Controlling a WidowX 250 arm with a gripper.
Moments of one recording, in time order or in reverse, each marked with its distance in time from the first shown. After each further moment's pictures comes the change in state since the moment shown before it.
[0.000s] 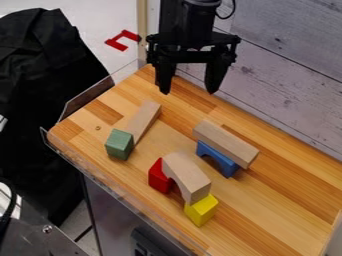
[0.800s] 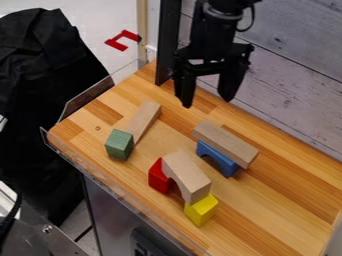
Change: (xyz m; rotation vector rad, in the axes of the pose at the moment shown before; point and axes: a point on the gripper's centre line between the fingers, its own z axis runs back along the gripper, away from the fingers) arm -0.011 -0.027 -0.012 0.027 0.014 0.225
